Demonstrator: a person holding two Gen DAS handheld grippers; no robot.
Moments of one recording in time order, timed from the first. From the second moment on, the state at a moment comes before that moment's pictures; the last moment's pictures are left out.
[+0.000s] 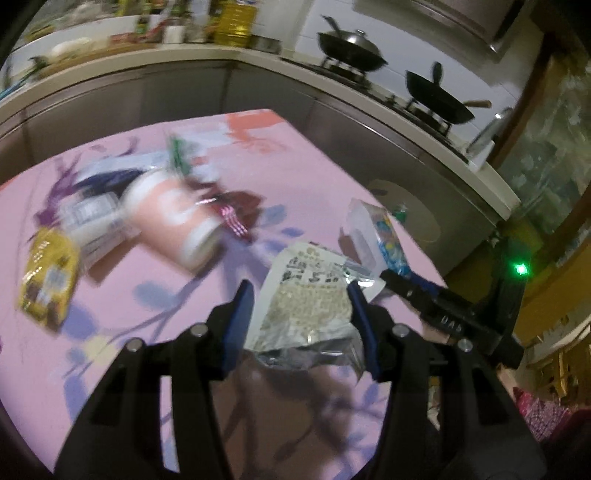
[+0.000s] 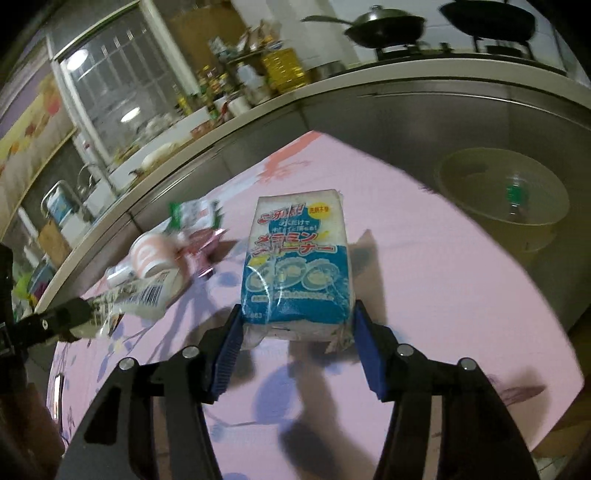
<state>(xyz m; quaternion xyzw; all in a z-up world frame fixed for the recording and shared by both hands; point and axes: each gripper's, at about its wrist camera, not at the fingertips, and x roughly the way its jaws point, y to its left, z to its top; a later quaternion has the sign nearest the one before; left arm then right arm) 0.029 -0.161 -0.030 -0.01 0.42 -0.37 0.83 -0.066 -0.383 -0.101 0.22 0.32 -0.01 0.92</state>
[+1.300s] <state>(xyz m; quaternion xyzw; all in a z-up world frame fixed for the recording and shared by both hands) 0.114 -0.447 -0.030 0.06 0.43 -0.42 0.79 -0.070 -0.604 -0.108 0.39 0.21 -0.14 0.88</state>
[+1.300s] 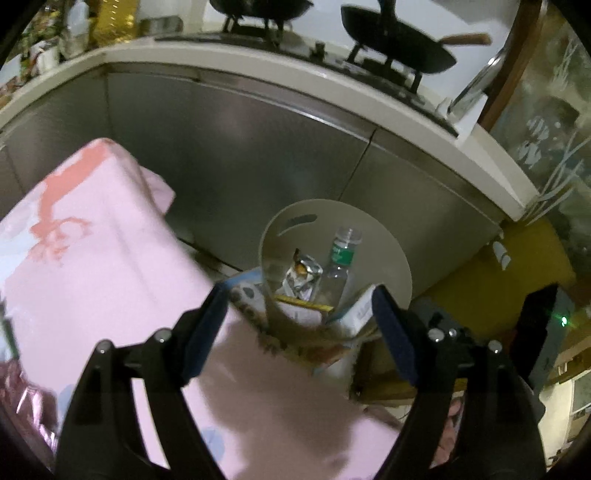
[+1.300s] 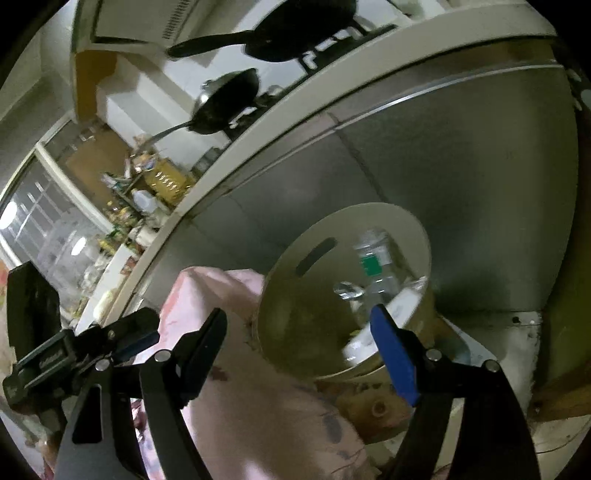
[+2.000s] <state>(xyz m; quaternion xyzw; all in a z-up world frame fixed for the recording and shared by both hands) 0.040 -0.064 -0.037 0.03 0.37 -0.21 0.91 0.012 -0.344 -0.056 0.24 0.29 0.08 0.92</state>
